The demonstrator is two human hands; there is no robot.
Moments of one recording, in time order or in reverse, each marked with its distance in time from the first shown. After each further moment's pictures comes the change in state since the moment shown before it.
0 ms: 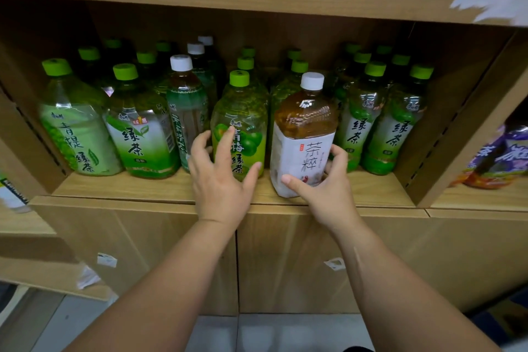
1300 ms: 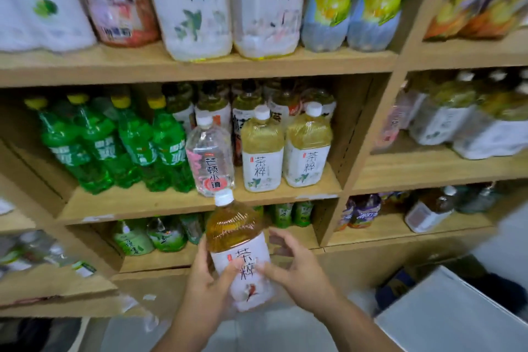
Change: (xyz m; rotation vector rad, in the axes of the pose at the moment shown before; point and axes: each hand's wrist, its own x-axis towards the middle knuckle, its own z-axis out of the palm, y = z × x) left_hand 0.108 0.237 -0.277 -0.875 -0.649 -0.744; right_hand -0.081 -0.326 -0.136 0.056 -0.301 0.319
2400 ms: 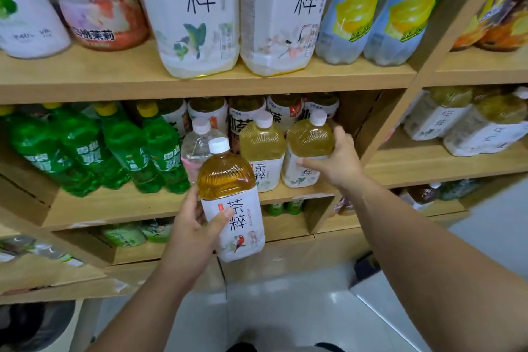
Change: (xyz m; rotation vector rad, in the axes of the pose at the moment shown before) left_hand 0.061 0.103 -0.003 0.036 -0.030 -0.060; right_hand 0.131 -0.128 -0.119 -0.428 0.407 0.025
